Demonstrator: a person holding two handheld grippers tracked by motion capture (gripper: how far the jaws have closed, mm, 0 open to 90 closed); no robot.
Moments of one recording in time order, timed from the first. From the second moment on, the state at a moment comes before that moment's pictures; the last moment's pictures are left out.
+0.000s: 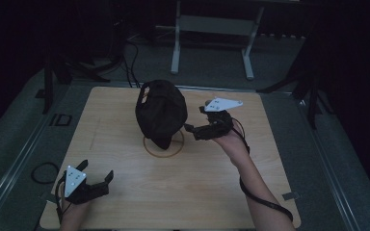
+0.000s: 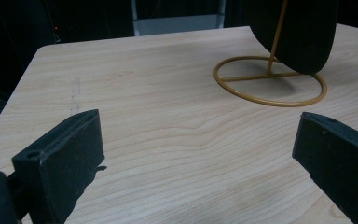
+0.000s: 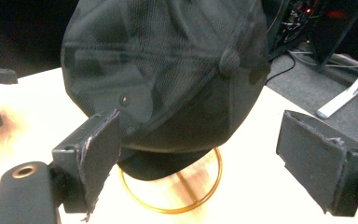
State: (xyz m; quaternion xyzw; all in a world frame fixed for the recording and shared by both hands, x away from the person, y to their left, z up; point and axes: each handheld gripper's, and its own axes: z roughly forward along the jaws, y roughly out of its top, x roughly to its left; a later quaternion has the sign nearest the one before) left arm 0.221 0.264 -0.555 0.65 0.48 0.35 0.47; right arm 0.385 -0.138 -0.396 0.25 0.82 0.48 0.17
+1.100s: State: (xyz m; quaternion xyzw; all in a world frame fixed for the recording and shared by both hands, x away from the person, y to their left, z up) left arm 0.221 0.262 -0.556 0.66 0.48 0.35 0.47; right arm 0.361 -0.161 -0.457 0.25 0.83 0.47 0.16
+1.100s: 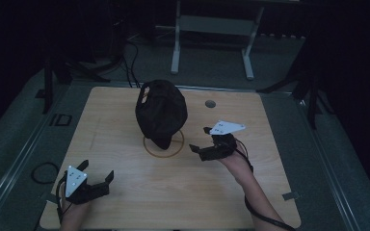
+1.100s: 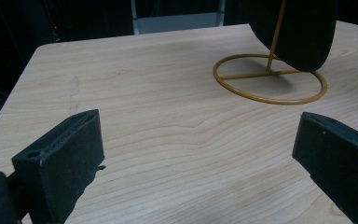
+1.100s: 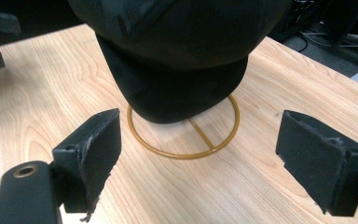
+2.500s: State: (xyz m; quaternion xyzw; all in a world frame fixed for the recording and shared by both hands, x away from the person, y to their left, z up) left arm 0.221 0.265 -0.555 0.65 0.48 0.35 0.48; right arm 0.351 -0.186 -0.533 0.26 0.85 0.42 0.16
